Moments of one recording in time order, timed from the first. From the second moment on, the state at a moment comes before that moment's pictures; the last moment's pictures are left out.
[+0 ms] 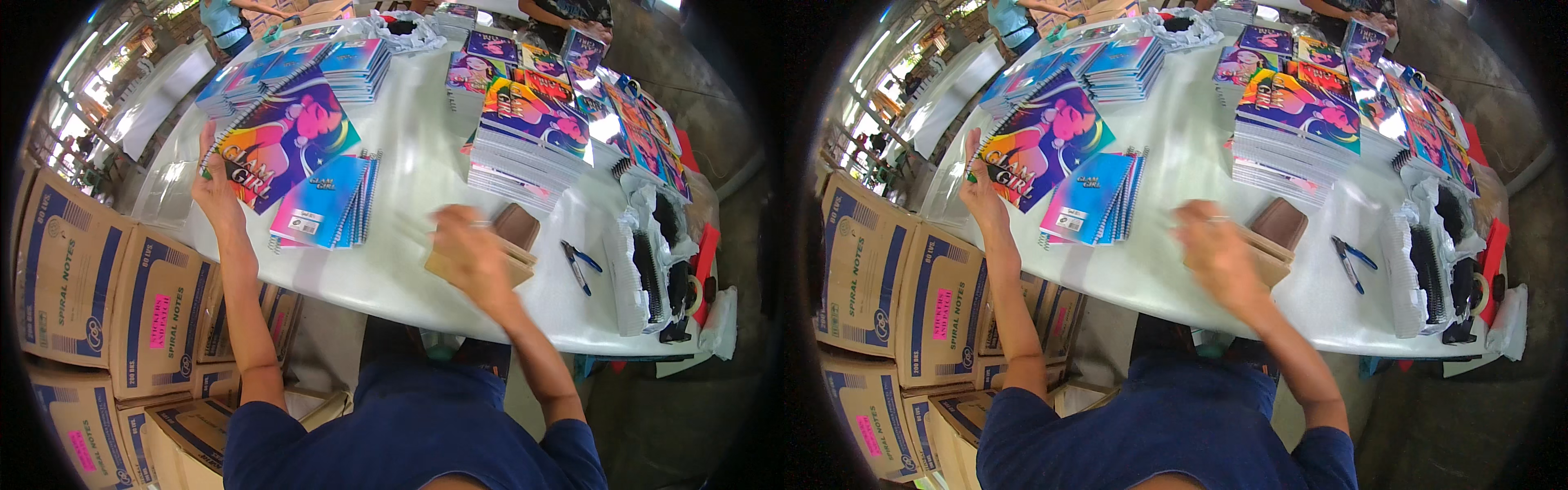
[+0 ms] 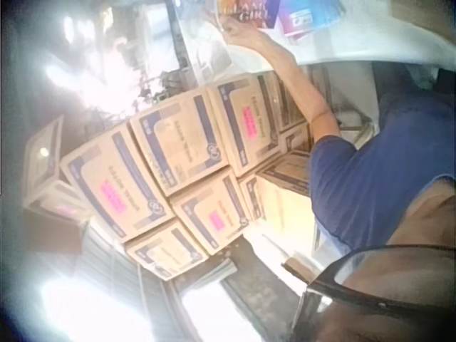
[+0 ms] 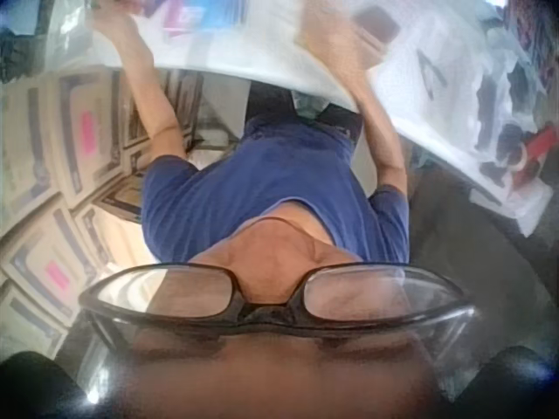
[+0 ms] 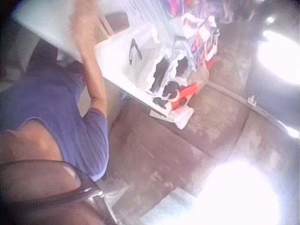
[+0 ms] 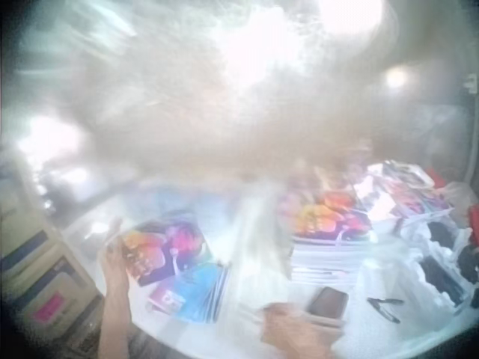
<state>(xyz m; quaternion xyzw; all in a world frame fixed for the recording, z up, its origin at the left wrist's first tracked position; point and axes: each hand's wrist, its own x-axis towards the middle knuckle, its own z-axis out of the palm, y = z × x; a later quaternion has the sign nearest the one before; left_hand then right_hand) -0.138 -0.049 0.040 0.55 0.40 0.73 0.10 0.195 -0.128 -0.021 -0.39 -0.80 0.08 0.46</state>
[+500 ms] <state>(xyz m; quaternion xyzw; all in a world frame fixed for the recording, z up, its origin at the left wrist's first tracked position) -0.223 -0.061 0.030 0.58 0.43 0.68 0.14 0.041 0.014 -0.095 -0.36 -0.86 0.21 0.29</state>
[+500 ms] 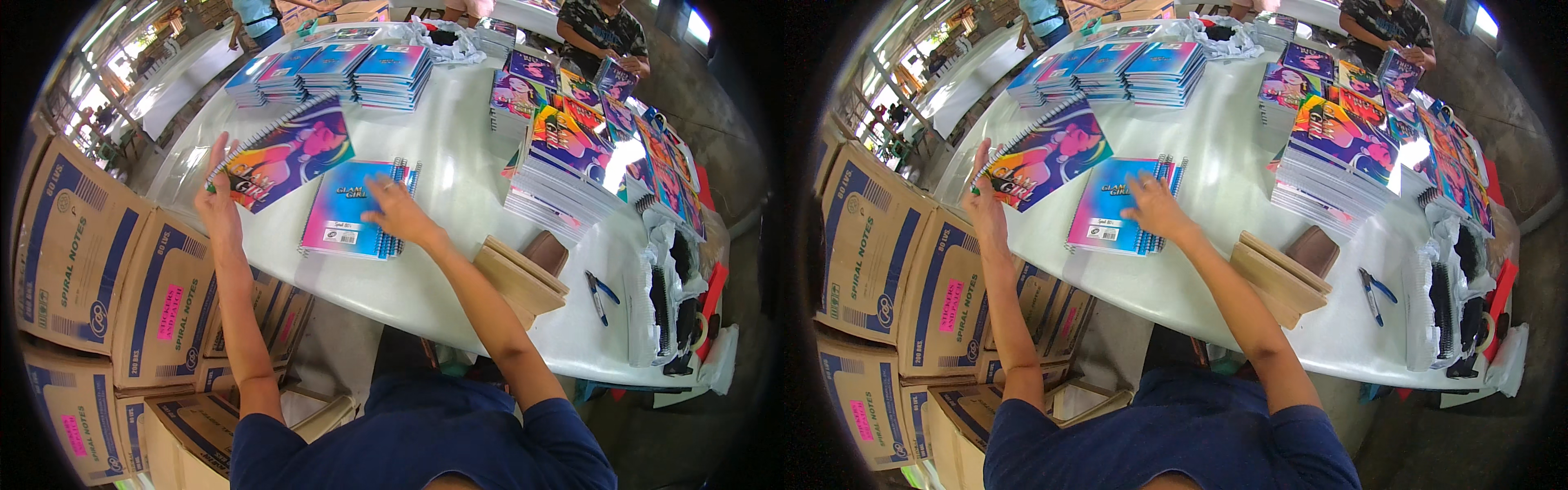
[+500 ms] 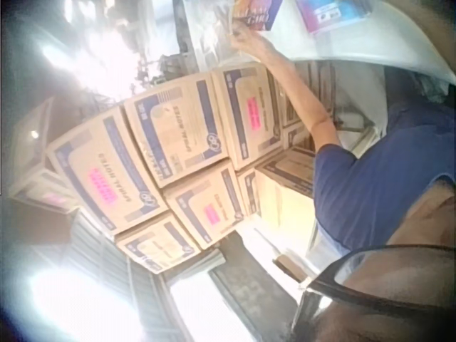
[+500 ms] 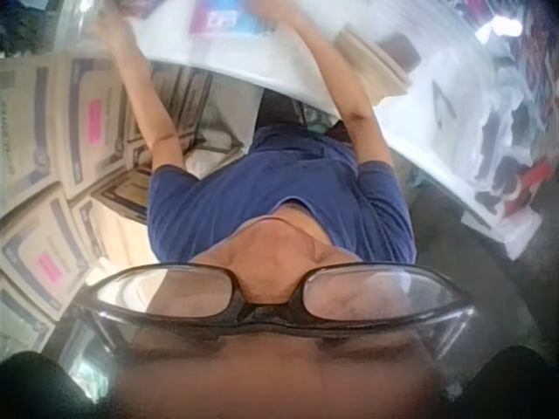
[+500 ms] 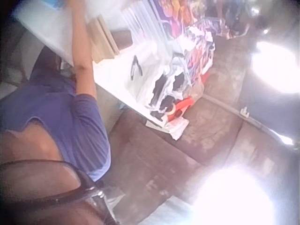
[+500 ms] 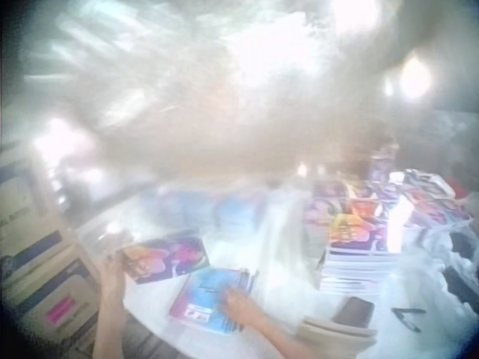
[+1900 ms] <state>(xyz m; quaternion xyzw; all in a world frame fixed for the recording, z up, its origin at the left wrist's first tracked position) 0.033 0.010 0.004 0.75 0.35 0.49 0.29 0.419 -0.014 0.050 -0.69 -0.55 -0.06 0.46</state>
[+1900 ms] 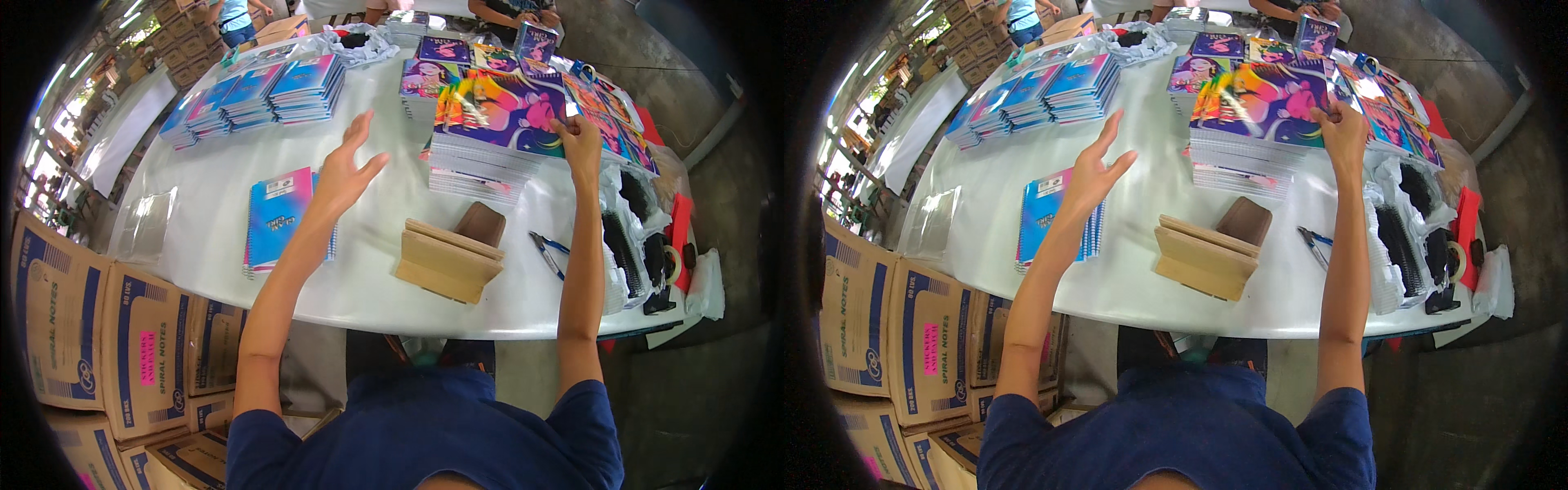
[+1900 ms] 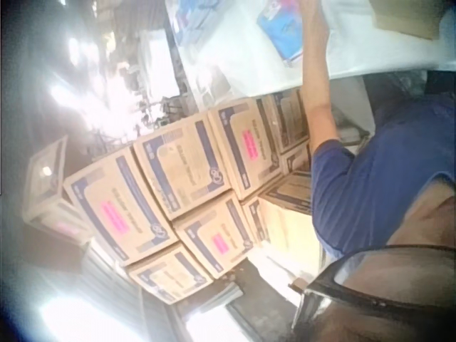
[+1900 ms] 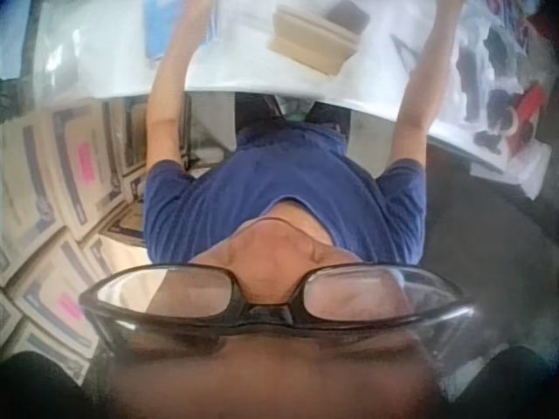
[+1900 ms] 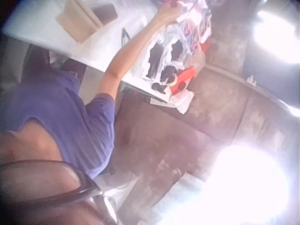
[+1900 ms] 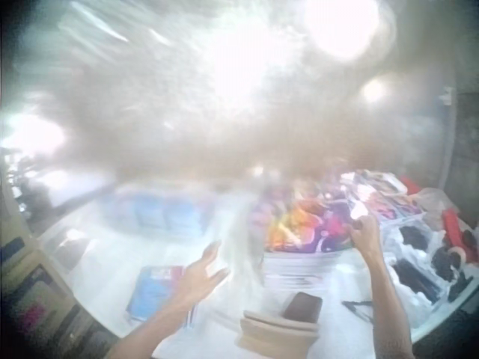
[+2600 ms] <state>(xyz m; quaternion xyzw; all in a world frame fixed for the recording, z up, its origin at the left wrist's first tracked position) 0.066 -0.057 -0.102 0.61 0.22 0.44 0.62 0.315 -0.208 -0.108 -0.64 -0.64 0.20 0.38</state>
